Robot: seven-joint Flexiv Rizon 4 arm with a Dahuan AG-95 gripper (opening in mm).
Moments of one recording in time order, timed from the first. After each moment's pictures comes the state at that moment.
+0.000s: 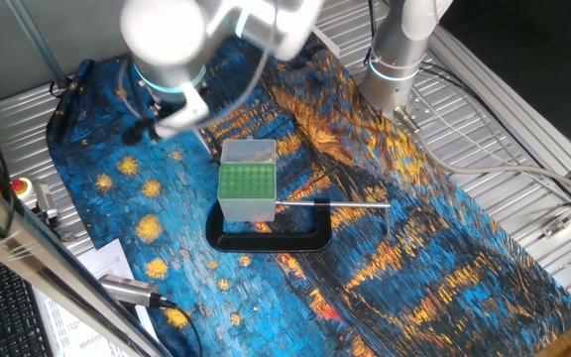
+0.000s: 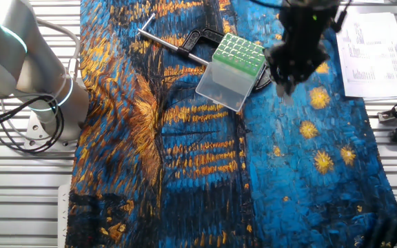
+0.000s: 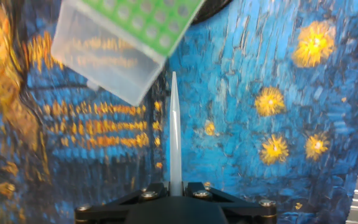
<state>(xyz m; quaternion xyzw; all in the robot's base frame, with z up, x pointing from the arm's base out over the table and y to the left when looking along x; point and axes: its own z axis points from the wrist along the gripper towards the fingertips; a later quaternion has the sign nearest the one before) 0.529 -0.030 0.238 0.72 -0.65 0.14 0.20</state>
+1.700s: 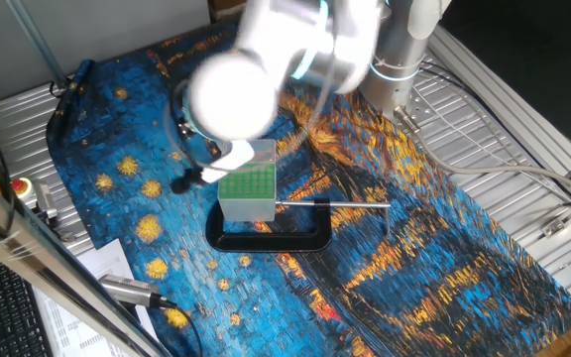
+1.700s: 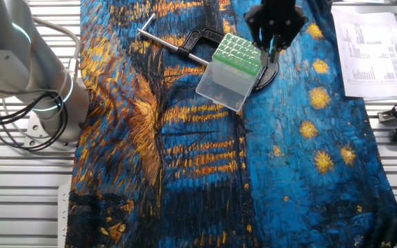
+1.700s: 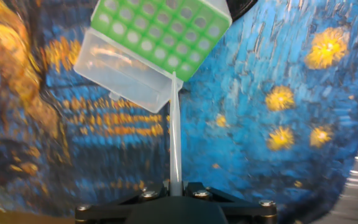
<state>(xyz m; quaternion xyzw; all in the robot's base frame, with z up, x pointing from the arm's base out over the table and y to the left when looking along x) 0.506 0.014 0.252 0.71 -0.62 0.22 0.25</state>
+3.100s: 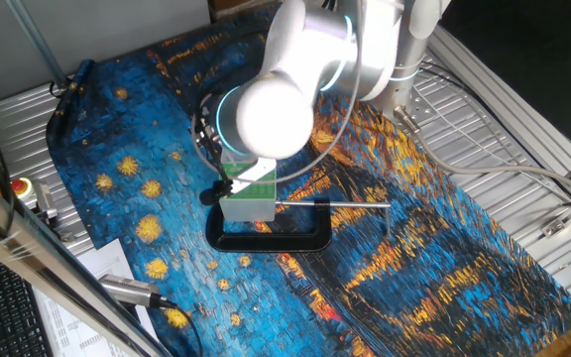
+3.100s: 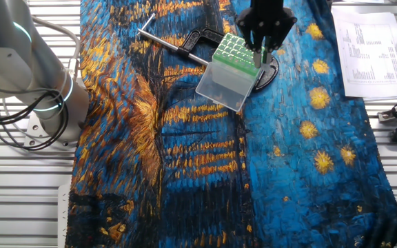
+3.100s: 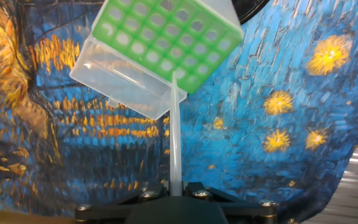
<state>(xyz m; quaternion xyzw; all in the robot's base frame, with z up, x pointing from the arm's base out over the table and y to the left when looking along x) 0.492 0.020 0.234 0.71 -0.62 0.24 0.25</state>
